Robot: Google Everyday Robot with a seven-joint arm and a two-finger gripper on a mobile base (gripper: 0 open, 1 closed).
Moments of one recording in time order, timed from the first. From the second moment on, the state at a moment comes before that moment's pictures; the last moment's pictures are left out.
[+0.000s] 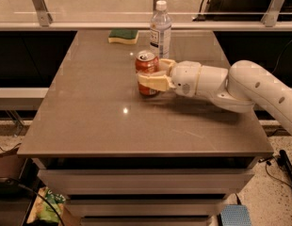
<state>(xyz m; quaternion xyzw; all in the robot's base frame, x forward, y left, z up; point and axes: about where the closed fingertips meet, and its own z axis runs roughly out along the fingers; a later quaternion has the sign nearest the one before) 0.609 -0.019 0.866 -0.41 0.61 0.37 0.57</state>
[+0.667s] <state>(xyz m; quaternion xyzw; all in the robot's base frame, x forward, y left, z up) 0.609 -0.016 0.866 -0.41 0.61 0.37 0.56</state>
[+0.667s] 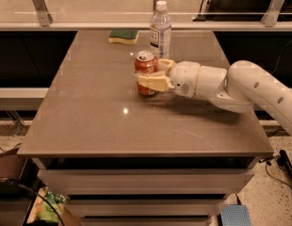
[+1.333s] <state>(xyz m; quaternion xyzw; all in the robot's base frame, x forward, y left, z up) 0.608 -0.011 0.867 -0.41 0.61 0.37 0.56</state>
